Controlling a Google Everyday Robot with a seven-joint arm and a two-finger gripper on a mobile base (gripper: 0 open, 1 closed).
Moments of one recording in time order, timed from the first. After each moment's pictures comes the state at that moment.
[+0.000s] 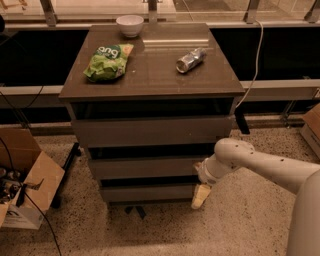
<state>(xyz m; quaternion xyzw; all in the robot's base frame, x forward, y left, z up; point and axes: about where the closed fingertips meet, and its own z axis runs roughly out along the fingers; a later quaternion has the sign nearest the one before) 0.583 -0.159 0.446 -0.62 0.75 0.13 0.16</state>
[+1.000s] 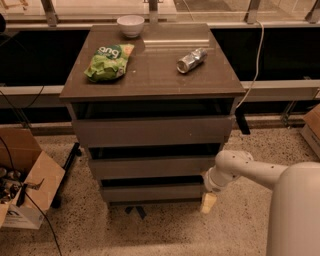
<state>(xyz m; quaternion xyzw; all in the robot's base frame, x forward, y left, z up) 0.587 -0.204 0.373 -0.63 0.76 0.09 0.12</state>
